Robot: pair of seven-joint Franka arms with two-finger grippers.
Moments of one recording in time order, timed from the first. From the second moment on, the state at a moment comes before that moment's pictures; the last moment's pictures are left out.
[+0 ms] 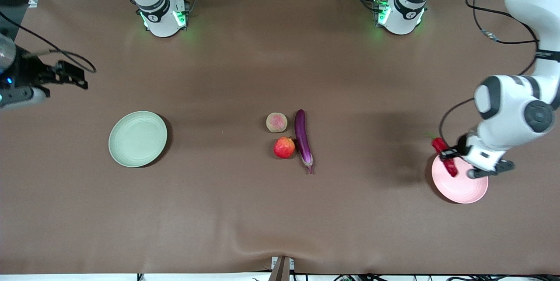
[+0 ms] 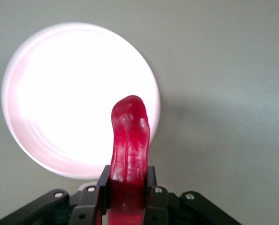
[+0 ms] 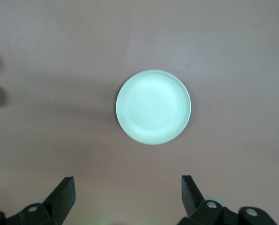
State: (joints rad) left arm 0.35 0.49 -0.29 -1.80 0.12 2.31 -0.17; right arm 0.05 0.10 -0.03 -1.50 0.02 1.52 -0.19
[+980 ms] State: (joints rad) left arm 0.42 0.69 -0.26 -1.59 0.19 2.31 0.10; right arm 0.37 0.47 -0.02 -1.32 0.23 1.90 0.59
